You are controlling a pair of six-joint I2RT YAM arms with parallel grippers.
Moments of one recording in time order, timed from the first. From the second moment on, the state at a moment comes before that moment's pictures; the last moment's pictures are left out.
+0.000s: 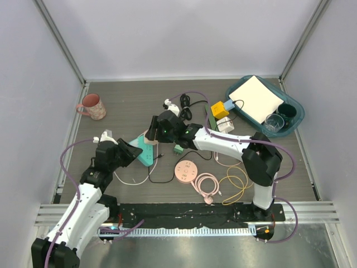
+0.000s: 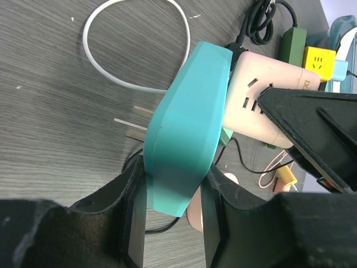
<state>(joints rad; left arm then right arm) -0.22 0.68 0.40 -0.31 0.09 -0.92 0.97 1.85 1.41 -0.18 0.18 0.87</state>
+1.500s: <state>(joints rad) -0.22 0.71 0.46 -0.38 0.07 -0.90 0.98 1.82 1.34 -0.08 0.16 0.89</state>
